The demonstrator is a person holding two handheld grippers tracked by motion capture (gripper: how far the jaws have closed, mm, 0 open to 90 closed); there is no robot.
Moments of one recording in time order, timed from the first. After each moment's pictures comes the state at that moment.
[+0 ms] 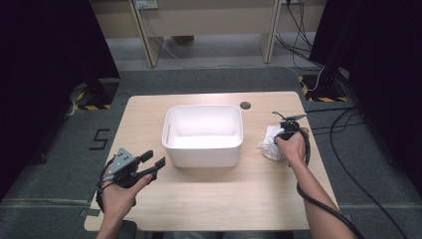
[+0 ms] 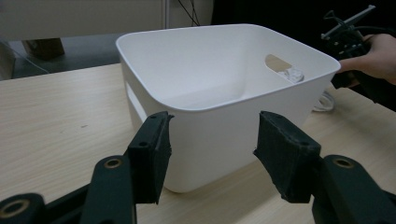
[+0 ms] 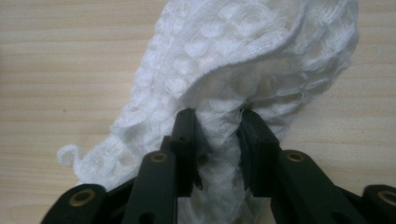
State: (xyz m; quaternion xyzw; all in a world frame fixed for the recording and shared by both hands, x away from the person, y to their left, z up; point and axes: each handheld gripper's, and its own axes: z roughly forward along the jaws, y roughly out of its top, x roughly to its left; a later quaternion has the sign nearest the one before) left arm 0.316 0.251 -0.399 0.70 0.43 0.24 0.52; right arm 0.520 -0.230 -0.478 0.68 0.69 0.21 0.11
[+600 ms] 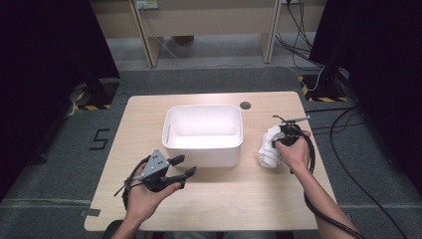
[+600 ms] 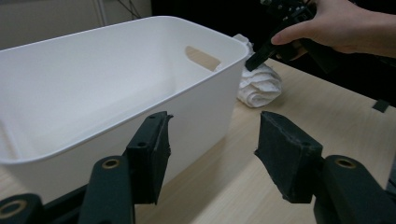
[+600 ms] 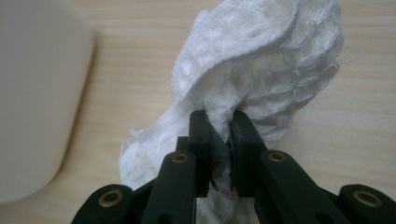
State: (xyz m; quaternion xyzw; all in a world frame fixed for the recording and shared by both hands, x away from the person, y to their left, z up) left arm 0.316 0.176 -0.393 0.76 0.33 0.18 0.53; right arm 0.473 -0.217 -0.443 0.64 0.72 0.27 0.09
